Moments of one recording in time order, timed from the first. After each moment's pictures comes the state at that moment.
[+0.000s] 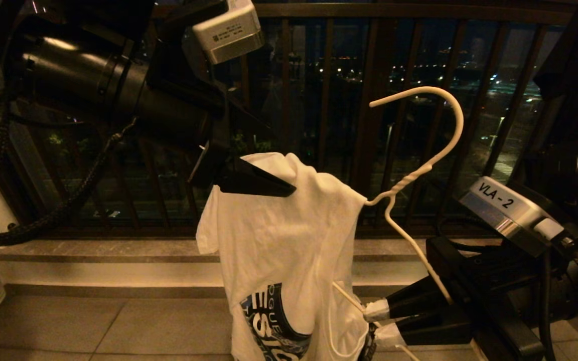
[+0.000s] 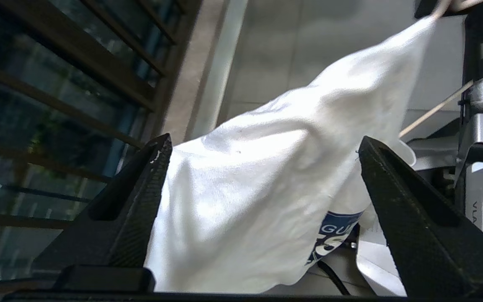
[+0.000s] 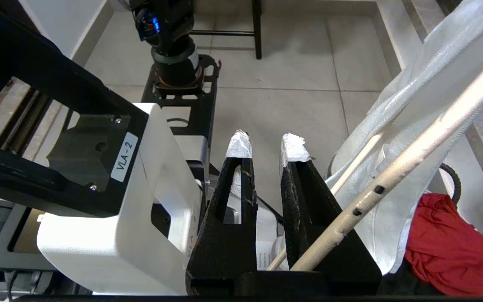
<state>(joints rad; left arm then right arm) -0.55 1.71 -1.92 0.75 -0.56 0.70 0.57 1.42 -0.88 -0.07 0.97 -0.40</state>
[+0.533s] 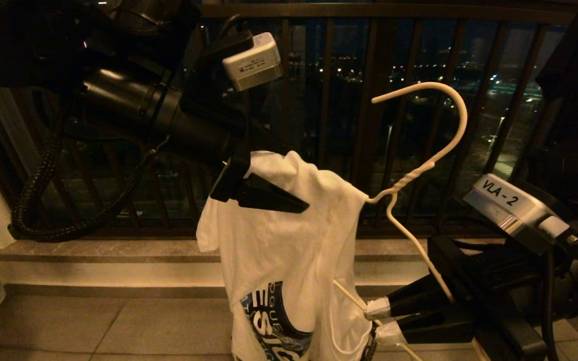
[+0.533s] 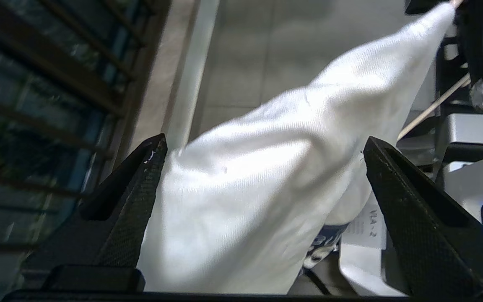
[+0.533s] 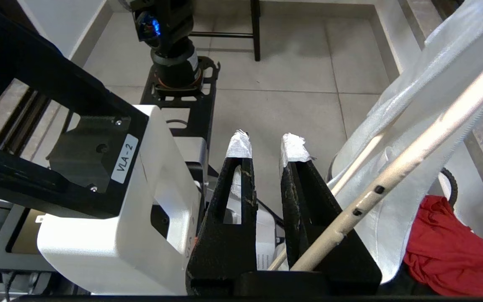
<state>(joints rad) -0.56 1.78 -1.93 0.75 -0.64 0.70 0.57 1.42 -0.88 -0.07 0.97 -0.40</state>
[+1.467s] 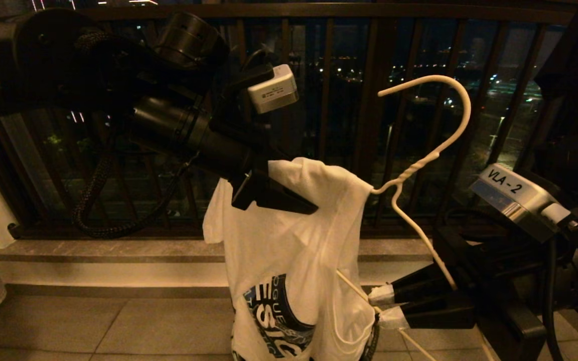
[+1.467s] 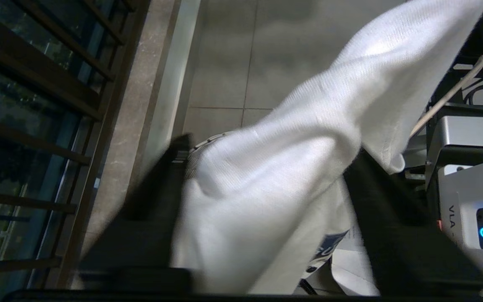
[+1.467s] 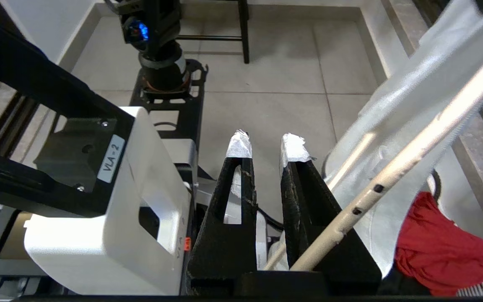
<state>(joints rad) -0.55 1.86 -1.93 0.72 -0.69 0.70 0.53 1.42 -0.89 -0.07 0.98 -0.40</state>
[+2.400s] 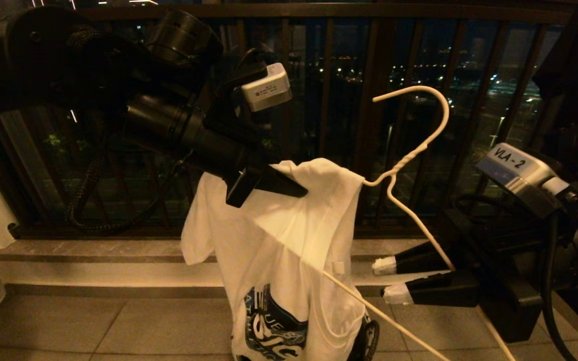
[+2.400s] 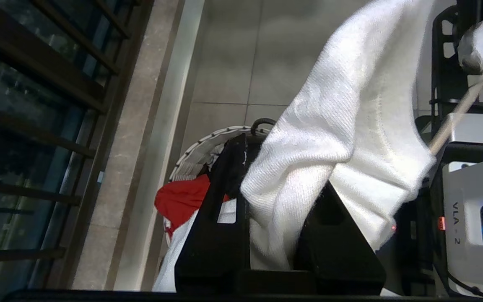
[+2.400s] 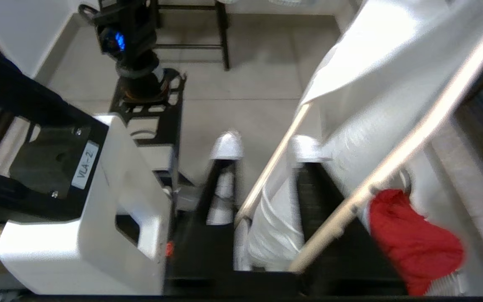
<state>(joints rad) -0.55 1.85 -1.93 0.72 -0.68 0.69 0.48 1.42 -0.92 -0.08 0.98 -0.39</state>
